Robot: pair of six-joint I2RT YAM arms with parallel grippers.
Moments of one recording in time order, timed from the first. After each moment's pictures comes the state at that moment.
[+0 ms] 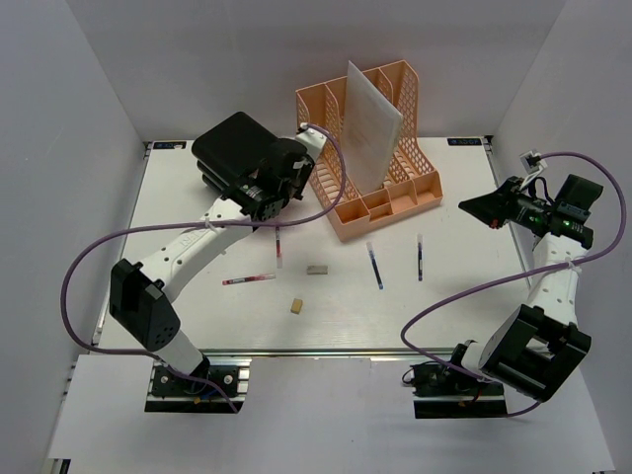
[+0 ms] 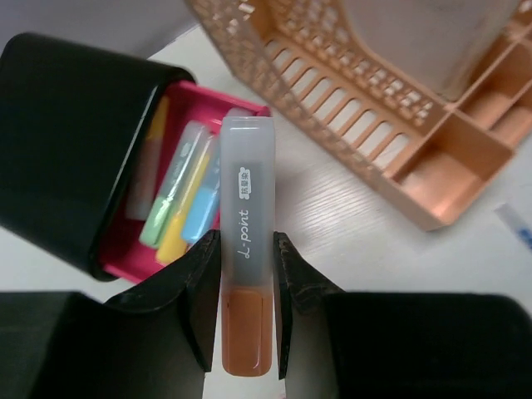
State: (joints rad) left arm -0.70 1.60 1.53 -0.42 -0.38 0.11; right arm -0.50 1.25 1.07 -0.45 -1.33 -0.12
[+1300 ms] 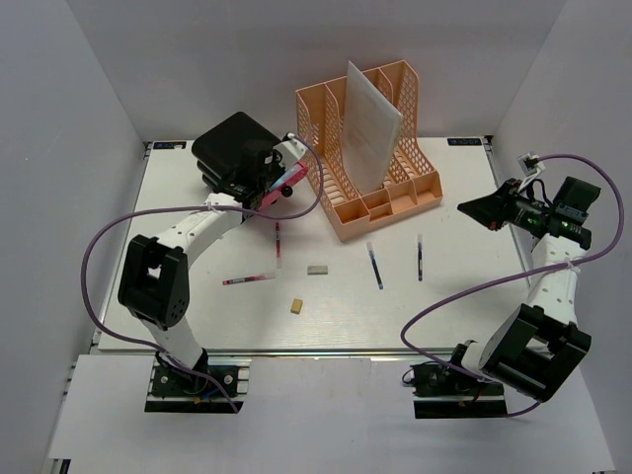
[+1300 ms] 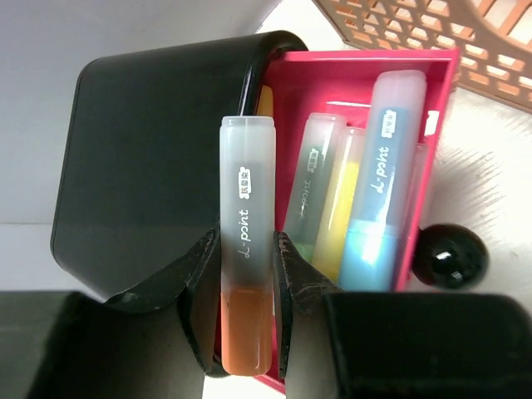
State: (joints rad) left arm -0.44 1.71 1.32 -0.05 -0.25 0.61; right arm -0.50 1.25 1.05 -0.45 -1.33 -0.14
